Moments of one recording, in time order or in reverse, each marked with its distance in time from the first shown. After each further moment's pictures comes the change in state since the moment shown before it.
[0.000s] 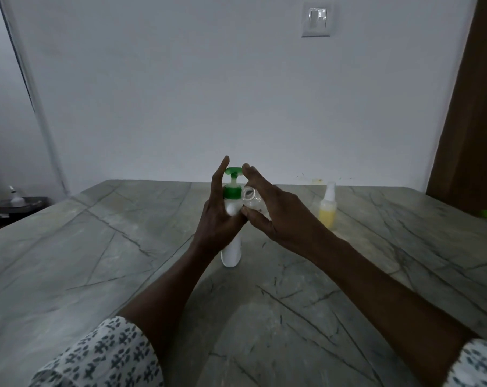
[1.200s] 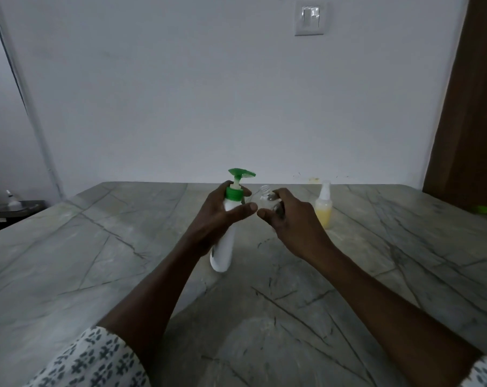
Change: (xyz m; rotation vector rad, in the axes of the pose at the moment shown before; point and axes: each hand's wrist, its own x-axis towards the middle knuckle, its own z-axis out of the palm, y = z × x) left_hand 0.008 0.015 -0.002 -0.133 -0.164 -0.330; right_hand -0.019 0.022 0.004 0.075 0.096 0.509
